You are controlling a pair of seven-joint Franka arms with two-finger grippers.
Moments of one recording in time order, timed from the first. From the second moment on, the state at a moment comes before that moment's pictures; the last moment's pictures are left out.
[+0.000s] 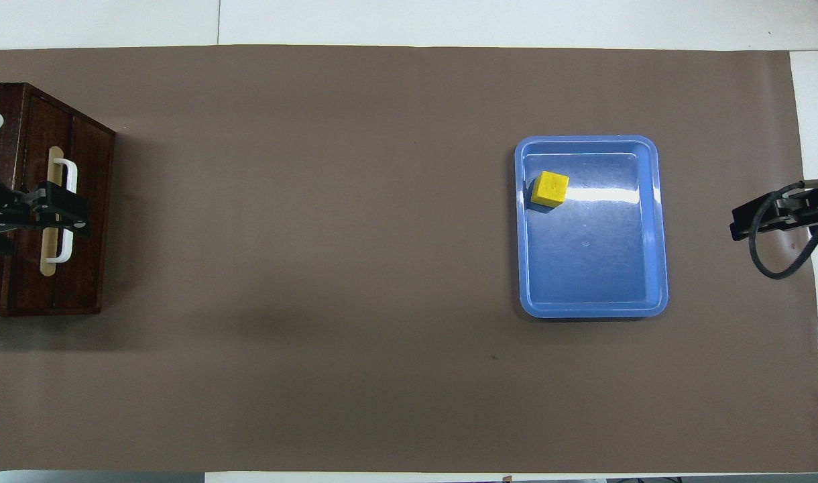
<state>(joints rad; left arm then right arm) 0.01 0.02 -0.06 -1.62 0.03 1.46 -0.23 -0.09 0.01 0.05 -1.61 -0.05 1.47 -0.07</state>
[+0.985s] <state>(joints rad) -0.02 0.00 -0.07 -1.67 0.03 1.59 -0.20 -0.10 0.15 0.04 -1.82 0.50 1.82 0.98</state>
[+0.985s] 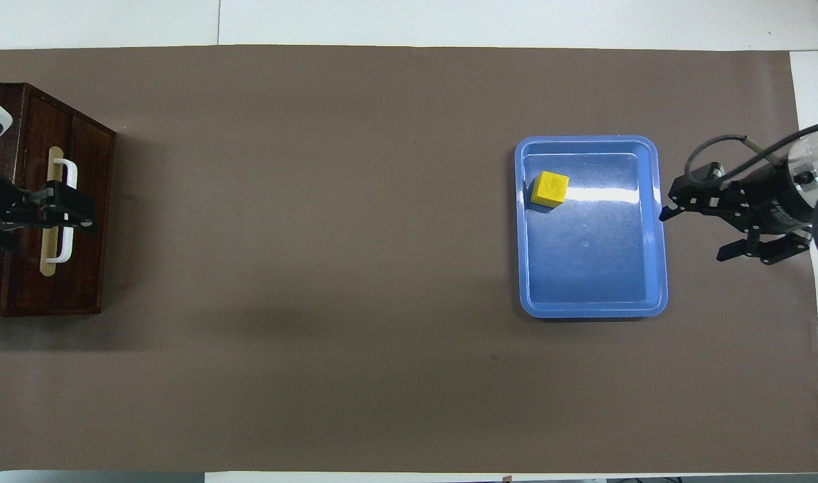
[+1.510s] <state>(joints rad) -0.02 0.06 -0.07 -1.87 0.29 1.99 -0.15 -0.11 0.27 0.04 -1.89 0.78 1.97 1.10</state>
